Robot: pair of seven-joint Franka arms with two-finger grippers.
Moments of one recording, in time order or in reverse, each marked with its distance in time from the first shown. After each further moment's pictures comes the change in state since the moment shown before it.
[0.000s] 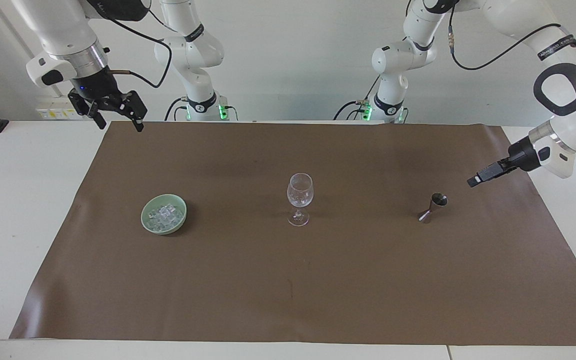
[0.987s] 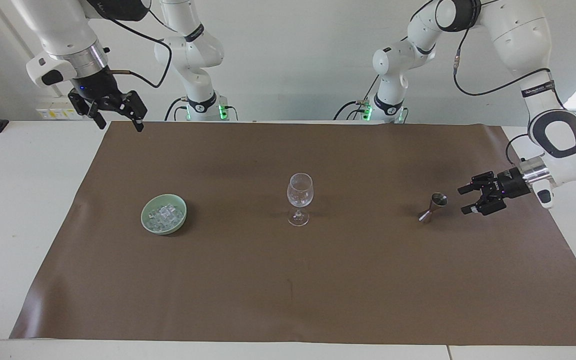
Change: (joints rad) left arm 0.104 0.185 0.001 -0.044 -0.337 0.036 -0.380; right arm 0.000 0.000 0.000 0.000 0.000 0.000 0.000
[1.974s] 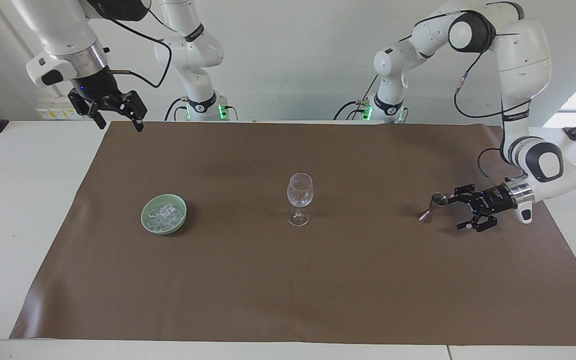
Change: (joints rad) left arm 0.086 0.177 -0.005 -0.102 -0.322 -0.011 -0.112; right arm 0.000 0.000 0.000 0.000 0.000 0.000 0.000
